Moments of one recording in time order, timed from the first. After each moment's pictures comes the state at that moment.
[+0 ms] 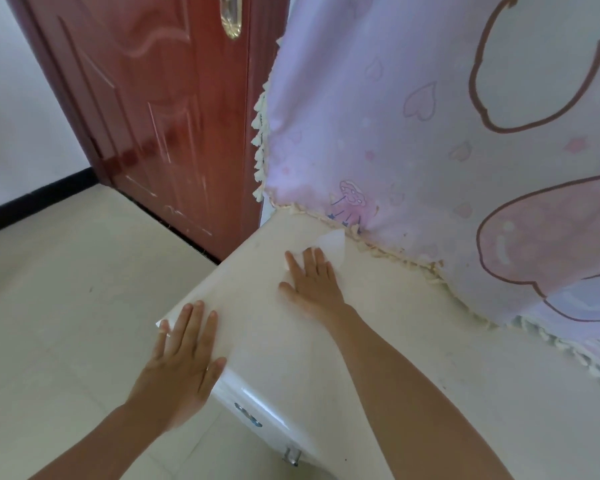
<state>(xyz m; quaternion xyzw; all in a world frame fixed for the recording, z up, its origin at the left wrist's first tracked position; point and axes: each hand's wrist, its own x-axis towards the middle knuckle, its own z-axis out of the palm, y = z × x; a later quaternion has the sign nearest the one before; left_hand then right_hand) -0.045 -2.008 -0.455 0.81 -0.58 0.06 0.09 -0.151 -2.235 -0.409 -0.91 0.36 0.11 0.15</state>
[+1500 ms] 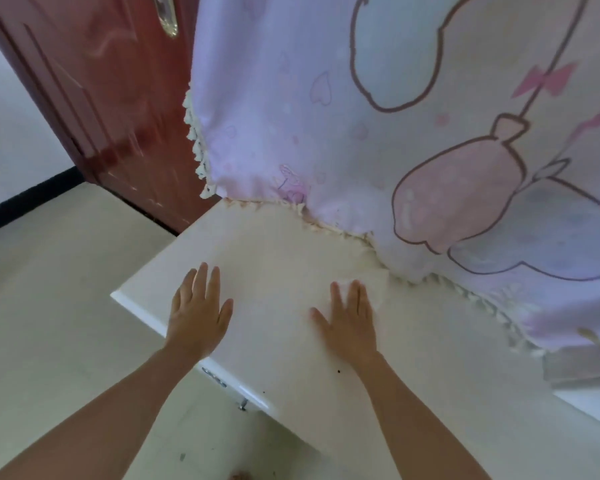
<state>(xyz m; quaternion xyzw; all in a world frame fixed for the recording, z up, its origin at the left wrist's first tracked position) -0.144 -2.082 -0.387 0.87 -0.47 -0.11 0.11 -0.347 -2.219 -0.407 -0.83 0.52 0.08 0.17</state>
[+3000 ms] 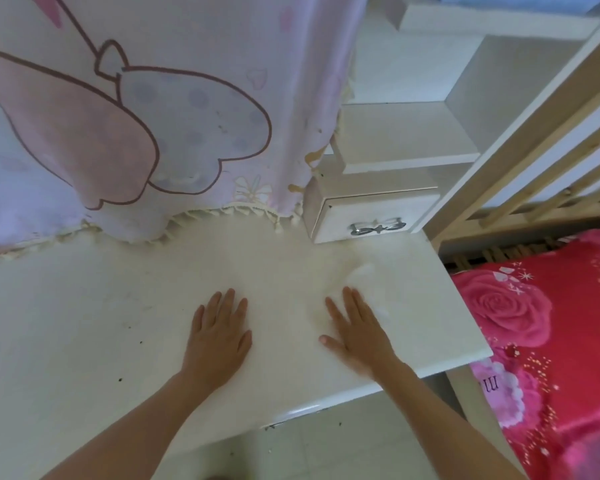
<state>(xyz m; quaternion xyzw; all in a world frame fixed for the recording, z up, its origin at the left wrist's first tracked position) -0.436 -2.173 -0.417 0.56 -0.82 -0.09 0.04 -0.689 -2.131 -0.404 -0.70 0.68 0.06 0.20</state>
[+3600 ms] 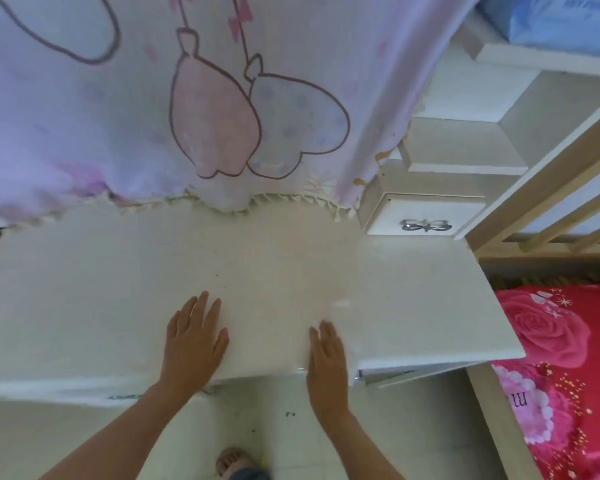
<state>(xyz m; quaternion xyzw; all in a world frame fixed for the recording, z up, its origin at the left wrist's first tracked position) -0.315 -2.083 -0.398 0.67 -0.73 -0.10 0.08 -0.528 -2.045 -0.443 -0.67 0.70 -0.23 0.12</state>
